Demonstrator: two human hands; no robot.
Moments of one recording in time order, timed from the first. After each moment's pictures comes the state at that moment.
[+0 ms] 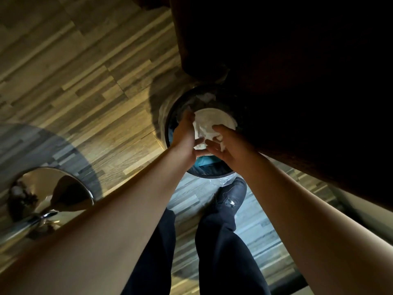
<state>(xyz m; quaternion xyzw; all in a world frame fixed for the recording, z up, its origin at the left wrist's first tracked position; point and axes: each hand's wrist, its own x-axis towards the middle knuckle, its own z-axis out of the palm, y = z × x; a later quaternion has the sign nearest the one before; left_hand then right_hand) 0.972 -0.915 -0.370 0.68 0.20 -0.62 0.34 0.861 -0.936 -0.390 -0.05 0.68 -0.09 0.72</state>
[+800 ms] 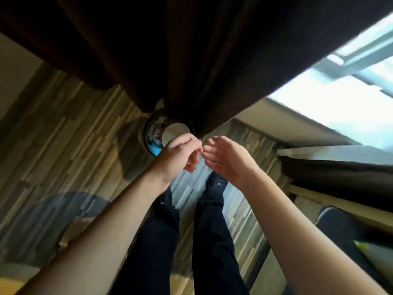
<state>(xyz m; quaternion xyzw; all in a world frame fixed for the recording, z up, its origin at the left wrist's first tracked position) 0.946 -0.841 -0.052 0.54 -0.38 -0.73 0.18 0.786 -0.827 -0.056 0.01 0.64 -0.32 0.70</state>
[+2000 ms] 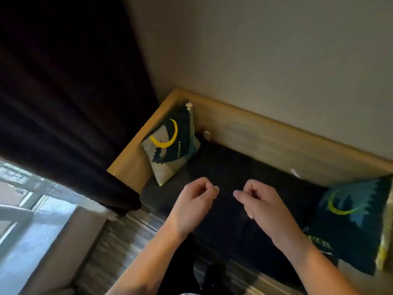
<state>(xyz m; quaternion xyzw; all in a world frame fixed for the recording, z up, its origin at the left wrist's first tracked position) 0.529 -0.254 0.327 -0.03 -0.73 -0.64 -0.24 0.578 -0.074 0.342 0.17 0.78 -0.59 0.09</state>
